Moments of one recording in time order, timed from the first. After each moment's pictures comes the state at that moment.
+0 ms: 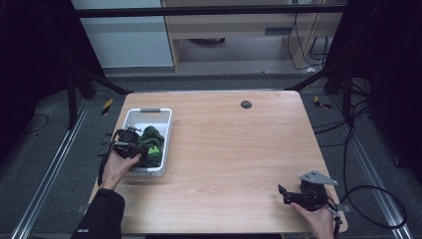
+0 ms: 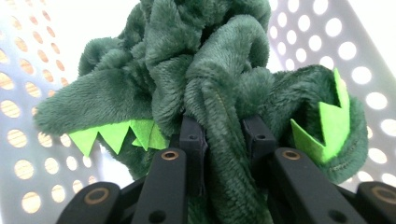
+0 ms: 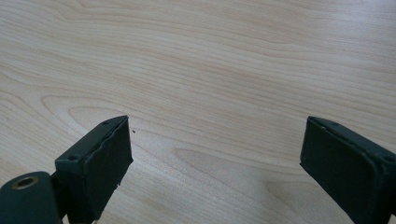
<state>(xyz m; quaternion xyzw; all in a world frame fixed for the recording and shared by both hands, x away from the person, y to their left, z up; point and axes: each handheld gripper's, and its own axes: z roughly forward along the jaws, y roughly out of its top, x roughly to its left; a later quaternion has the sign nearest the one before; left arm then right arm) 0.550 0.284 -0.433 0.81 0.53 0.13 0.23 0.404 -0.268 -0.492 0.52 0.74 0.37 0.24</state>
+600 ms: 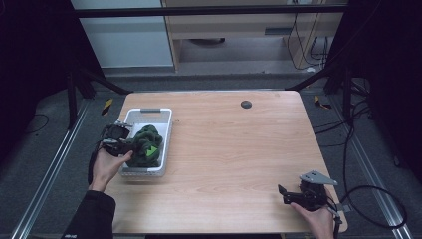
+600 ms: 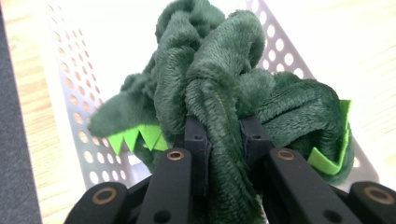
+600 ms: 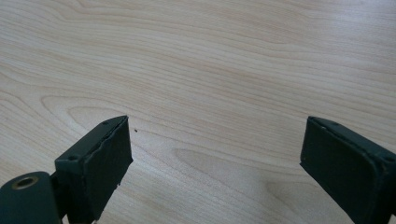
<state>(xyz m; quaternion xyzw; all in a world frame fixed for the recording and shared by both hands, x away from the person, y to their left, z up) 0.532 0.296 -0.391 0.80 0.51 0.16 0.27 0.404 -0.268 -0.492 0.51 0.74 0.37 0.24</state>
